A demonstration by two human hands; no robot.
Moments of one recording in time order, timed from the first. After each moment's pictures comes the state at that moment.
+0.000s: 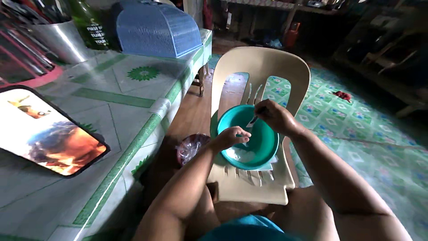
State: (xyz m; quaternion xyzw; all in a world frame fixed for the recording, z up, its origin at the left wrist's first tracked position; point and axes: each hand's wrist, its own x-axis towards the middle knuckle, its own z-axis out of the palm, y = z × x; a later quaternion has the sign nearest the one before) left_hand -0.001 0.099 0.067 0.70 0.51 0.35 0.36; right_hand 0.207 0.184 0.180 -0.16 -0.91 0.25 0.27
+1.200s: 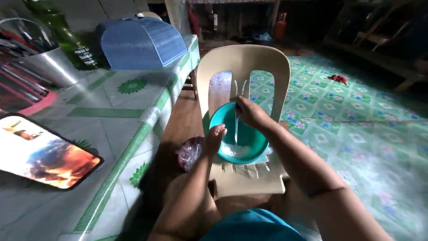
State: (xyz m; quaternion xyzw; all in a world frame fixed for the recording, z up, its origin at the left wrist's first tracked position) left_hand 0.017 0.059 0.062 0.49 0.67 0.49 0.28; right_hand 0.177 0.166 0.175 -0.25 -0.92 0.18 0.24
